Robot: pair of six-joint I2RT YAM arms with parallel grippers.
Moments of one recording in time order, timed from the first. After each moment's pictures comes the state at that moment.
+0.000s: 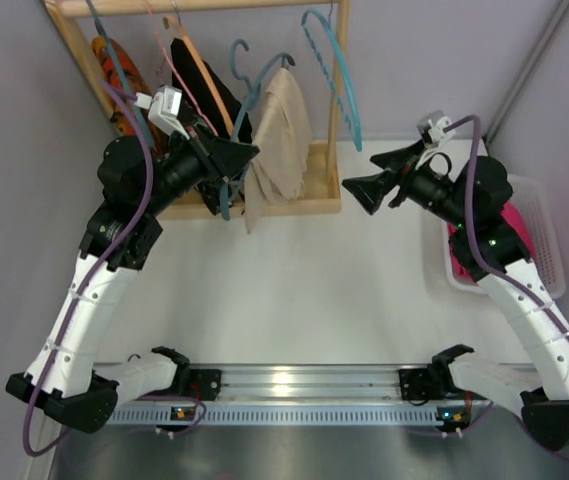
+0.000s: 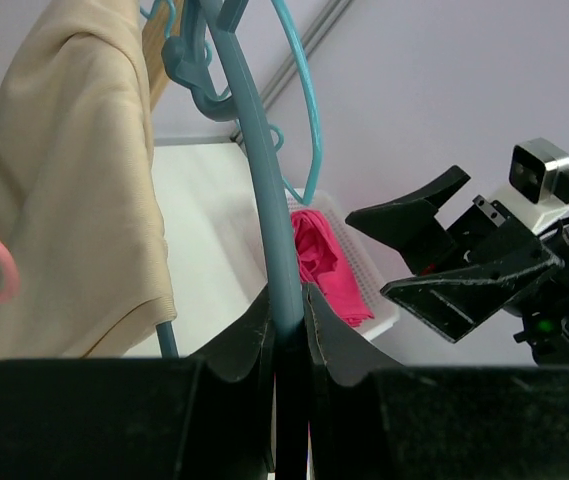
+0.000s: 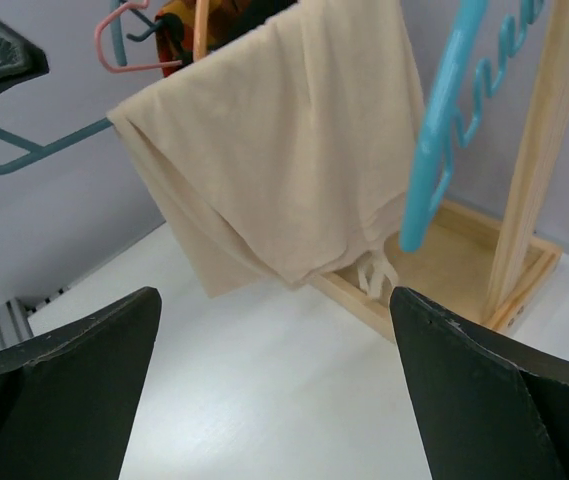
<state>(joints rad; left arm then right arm) -0.42 1.13 1.53 -0.33 0.33 -0.66 0.35 1.02 1.19 -0.09 -0.51 0.28</state>
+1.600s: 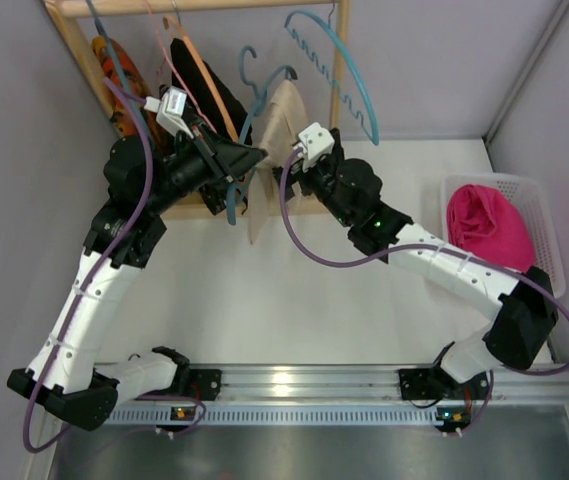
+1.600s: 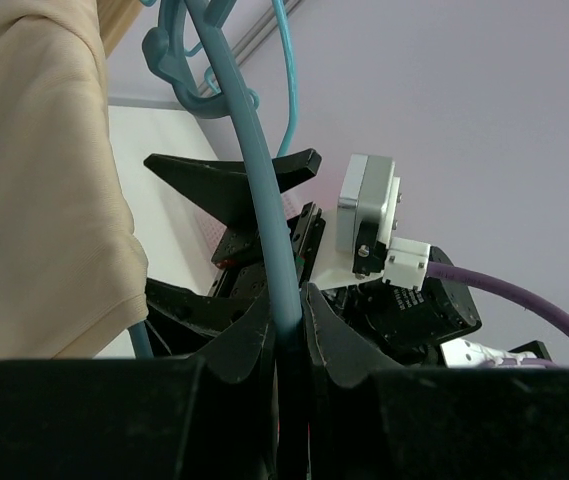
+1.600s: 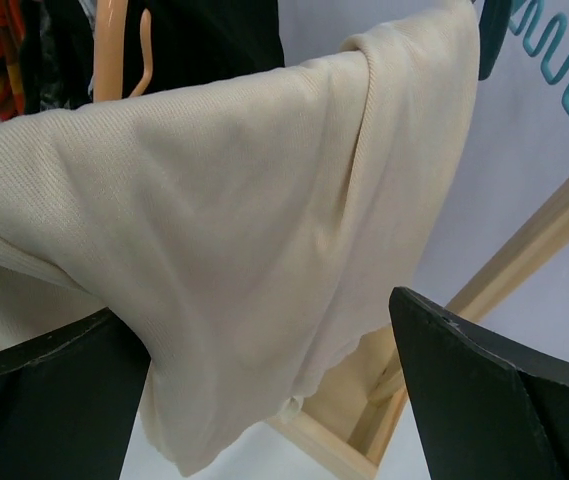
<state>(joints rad) -0.43 1.14 1.52 -0.33 0.38 -0.81 0.84 1.48 1.29 0.26 0.22 -0.24</state>
